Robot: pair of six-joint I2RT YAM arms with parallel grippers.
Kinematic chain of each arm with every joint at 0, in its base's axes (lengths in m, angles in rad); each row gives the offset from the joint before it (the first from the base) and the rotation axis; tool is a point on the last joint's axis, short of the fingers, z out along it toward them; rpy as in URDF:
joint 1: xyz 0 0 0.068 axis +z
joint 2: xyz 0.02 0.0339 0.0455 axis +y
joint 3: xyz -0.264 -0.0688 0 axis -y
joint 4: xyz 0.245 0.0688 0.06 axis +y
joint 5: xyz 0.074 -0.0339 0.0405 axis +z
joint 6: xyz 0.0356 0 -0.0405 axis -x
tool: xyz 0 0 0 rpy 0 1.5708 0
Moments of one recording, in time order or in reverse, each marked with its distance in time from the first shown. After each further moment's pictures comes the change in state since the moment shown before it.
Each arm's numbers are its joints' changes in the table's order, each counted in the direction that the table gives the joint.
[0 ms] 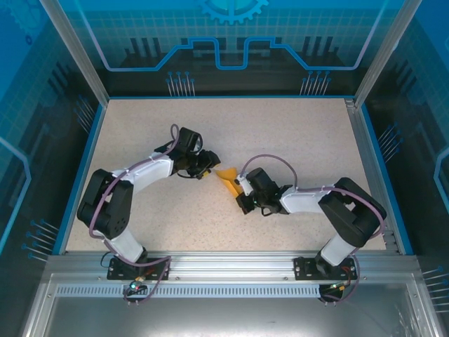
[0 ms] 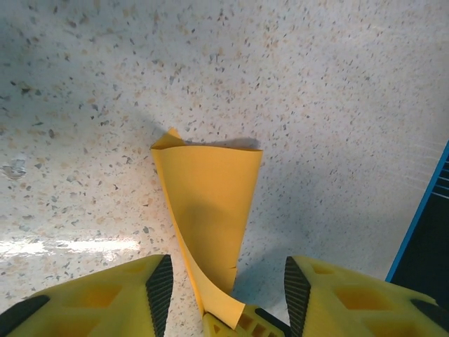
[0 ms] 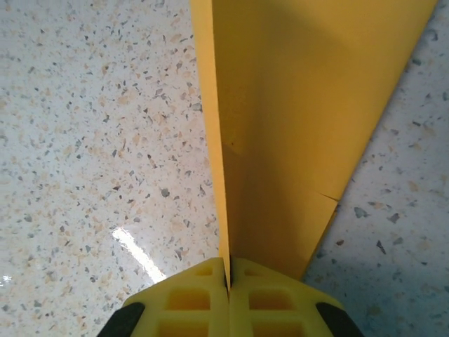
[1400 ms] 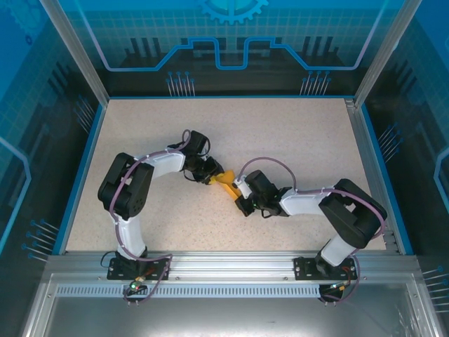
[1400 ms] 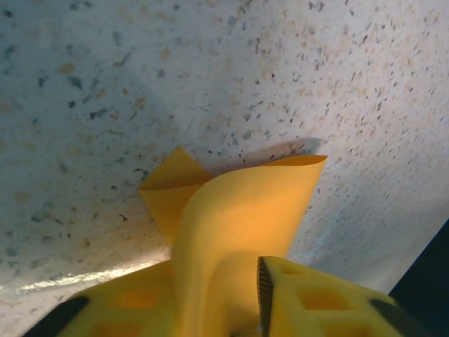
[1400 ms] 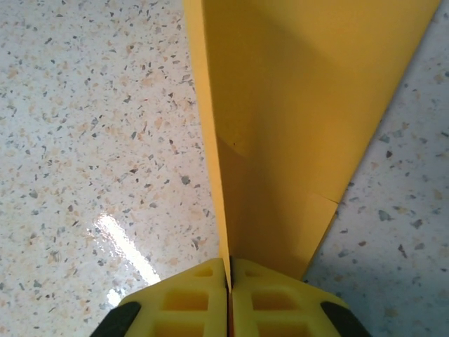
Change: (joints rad) left arm -0.005 0.234 0.089 0.050 -0.134 -0.031; right arm 0.045 -0.012 -0.010 0.002 -0.061 0.099
